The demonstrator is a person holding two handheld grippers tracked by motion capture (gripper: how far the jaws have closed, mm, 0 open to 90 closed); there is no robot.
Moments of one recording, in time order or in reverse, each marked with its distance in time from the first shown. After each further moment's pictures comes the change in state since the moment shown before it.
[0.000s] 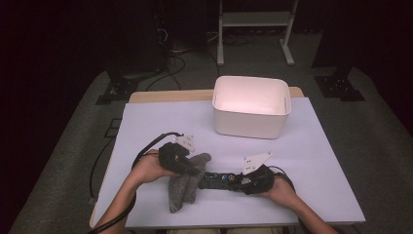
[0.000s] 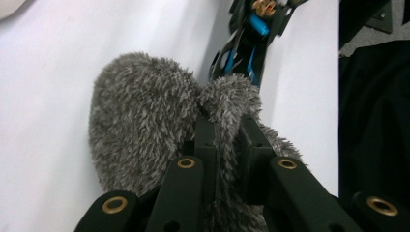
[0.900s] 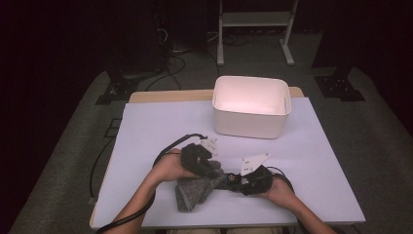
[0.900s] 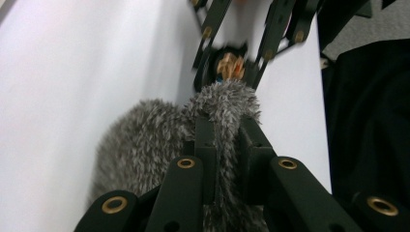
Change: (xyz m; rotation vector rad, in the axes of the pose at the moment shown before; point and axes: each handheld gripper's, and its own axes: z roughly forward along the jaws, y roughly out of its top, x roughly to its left) left arm -0.015 0.054 0.043 0.025 -0.079 0.118; right arm 0.002 0.002 0.004 0.008 -0.021 -0.019
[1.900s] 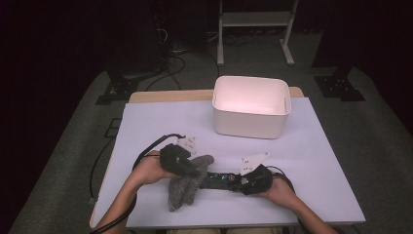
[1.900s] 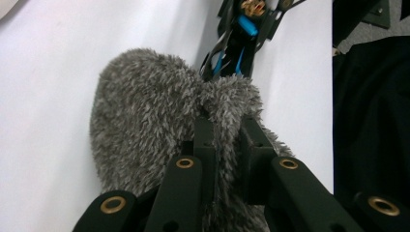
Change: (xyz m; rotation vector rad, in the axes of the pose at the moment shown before) left arm 0.000 -0.053 -0.040 -0.018 0.073 -0.095; right arm -0.001 0.002 -0.001 0.019 0.005 -0.001
